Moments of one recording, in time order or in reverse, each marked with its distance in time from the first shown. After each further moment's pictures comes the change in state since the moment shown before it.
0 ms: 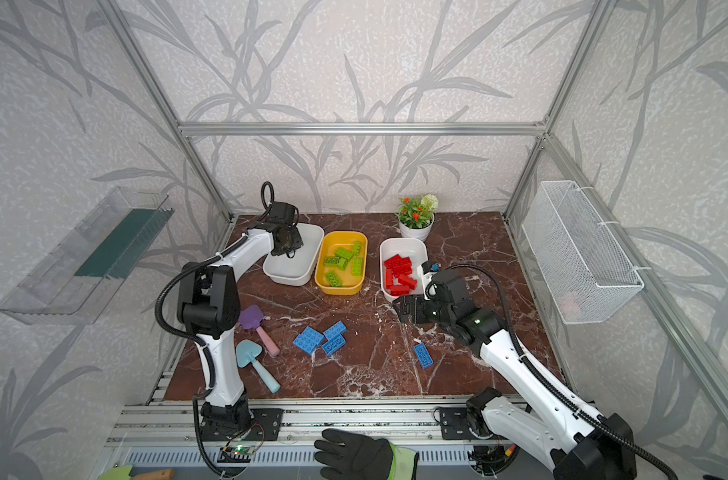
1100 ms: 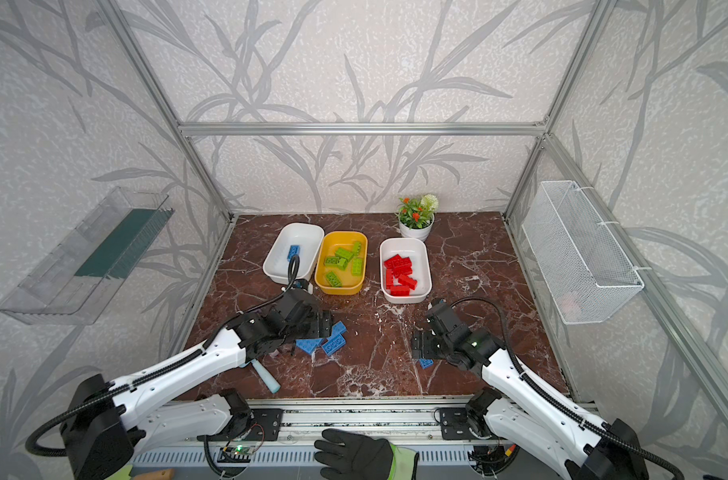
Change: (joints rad) left arm -0.606 -1.023 -0.982 0.028 0.032 -0.196; right arm 0.155 -0.099 -0.203 -0.257 0.227 0.196
